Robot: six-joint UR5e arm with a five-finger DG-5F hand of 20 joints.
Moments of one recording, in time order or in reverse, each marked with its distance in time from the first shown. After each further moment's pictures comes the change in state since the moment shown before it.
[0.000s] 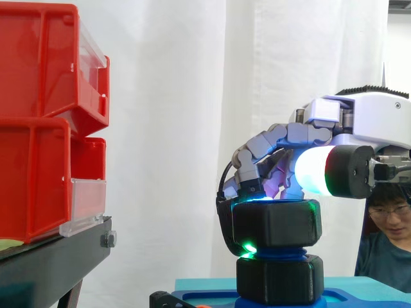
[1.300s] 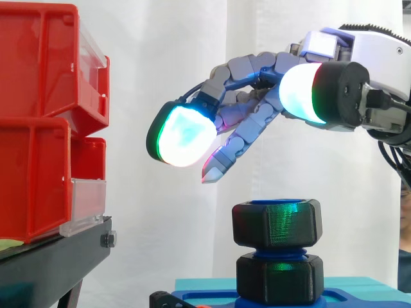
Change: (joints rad) arm 0.049 -0.001 0.046 0.062 0.007 -0.029
